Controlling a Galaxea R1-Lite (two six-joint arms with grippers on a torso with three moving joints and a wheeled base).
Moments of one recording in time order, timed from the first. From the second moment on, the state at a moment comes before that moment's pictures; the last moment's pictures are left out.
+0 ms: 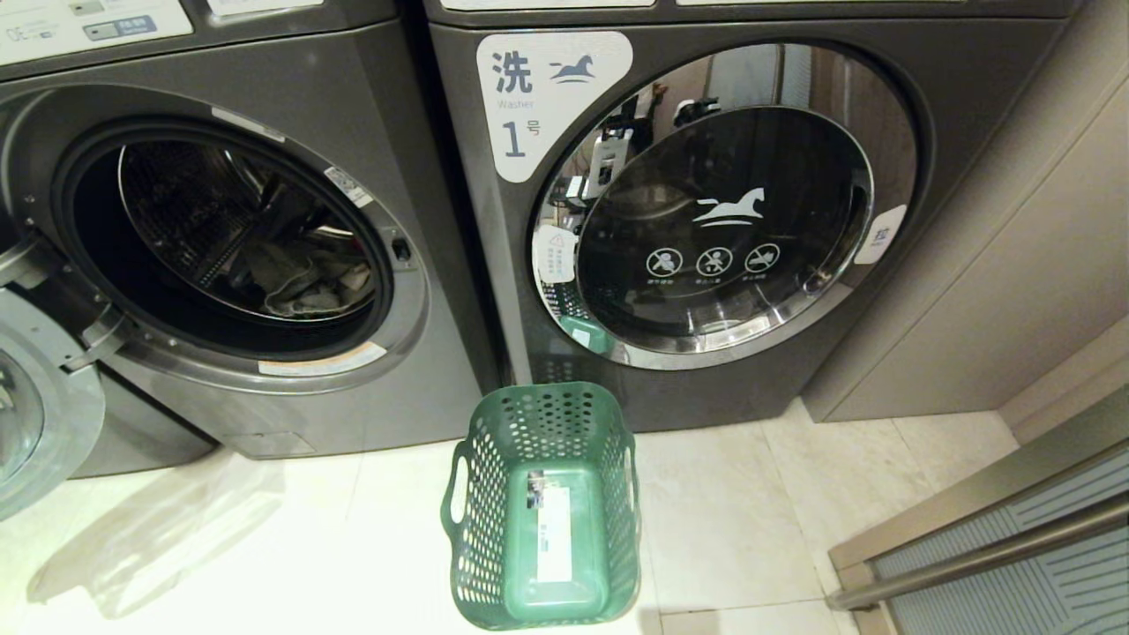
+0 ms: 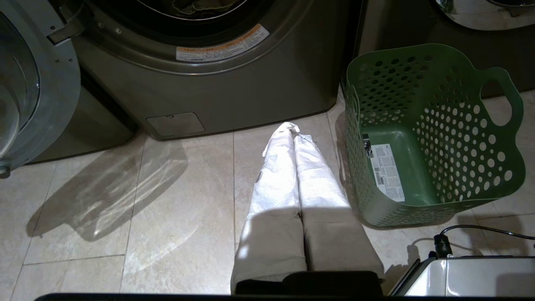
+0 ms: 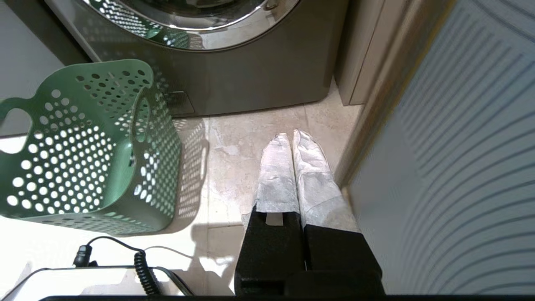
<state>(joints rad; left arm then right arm) 0.00 0.00 -0.04 0.03 0.05 0.13 0.00 0.00 0.00 -0.01 -0.02 0.05</state>
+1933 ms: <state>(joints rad) 0.00 0.00 -0.04 0.03 0.04 0.11 0.00 0.00 0.00 -0.01 -0.02 0.05</state>
